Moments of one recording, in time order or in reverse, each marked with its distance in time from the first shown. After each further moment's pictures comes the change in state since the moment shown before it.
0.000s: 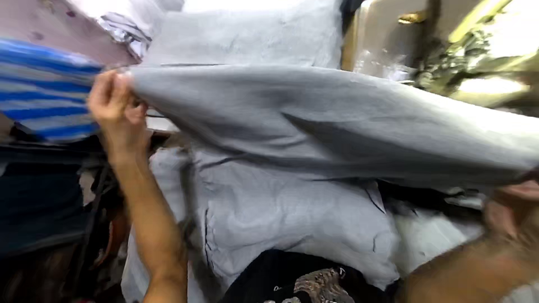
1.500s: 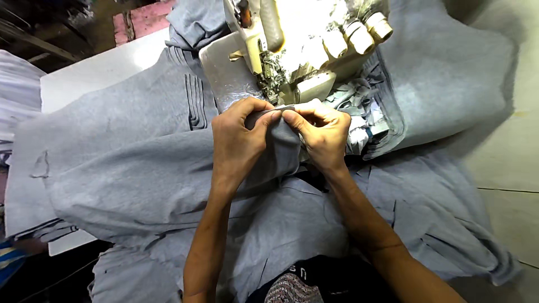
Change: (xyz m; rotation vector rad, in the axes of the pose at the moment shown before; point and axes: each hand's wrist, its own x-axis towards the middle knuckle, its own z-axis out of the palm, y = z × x) left_hand -0.043 0.099 0.367 0.222 -0.601 0.341; right_hand 0.020 0.017 0.099 -0.218 0.096 -0.219
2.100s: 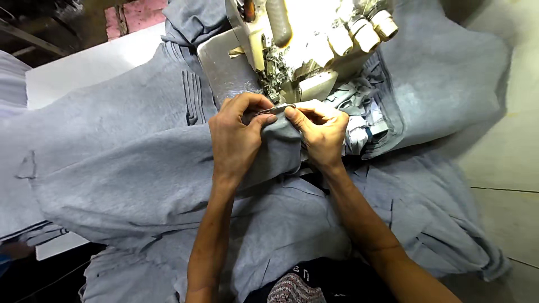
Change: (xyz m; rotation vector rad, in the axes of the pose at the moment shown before) left_hand -0.002 -0.012 0.004 -0.007 0.040 0.019; right_hand -0.002 0.011 0.004 0.003 0.026 0.044
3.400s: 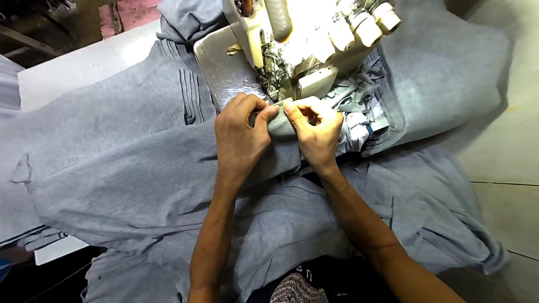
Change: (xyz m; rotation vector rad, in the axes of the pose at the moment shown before) left_hand 0.007 -0.007 0.013 0.127 0.029 0.018; right_hand 0.005 -0.001 0.015 -0.157 0.083 -0.060
